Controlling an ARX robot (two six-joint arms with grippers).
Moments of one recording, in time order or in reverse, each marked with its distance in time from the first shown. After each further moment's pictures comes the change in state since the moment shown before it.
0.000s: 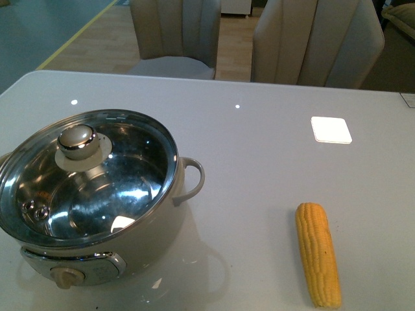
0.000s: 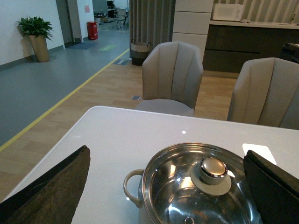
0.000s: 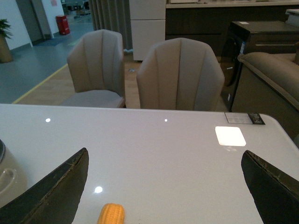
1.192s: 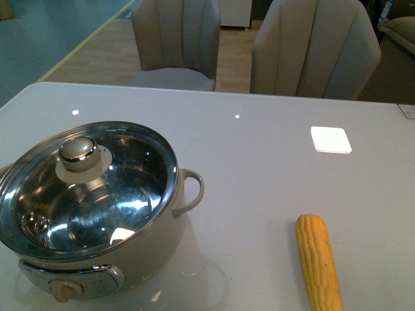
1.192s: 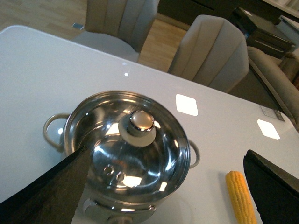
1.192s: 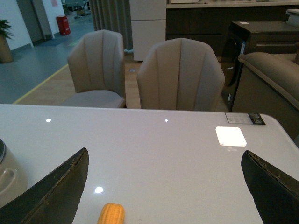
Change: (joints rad) left arm -0.120 0.378 0.198 -0.080 0.145 -0.295; right arm 0.000 0.000 0.000 0.000 0.000 0.000
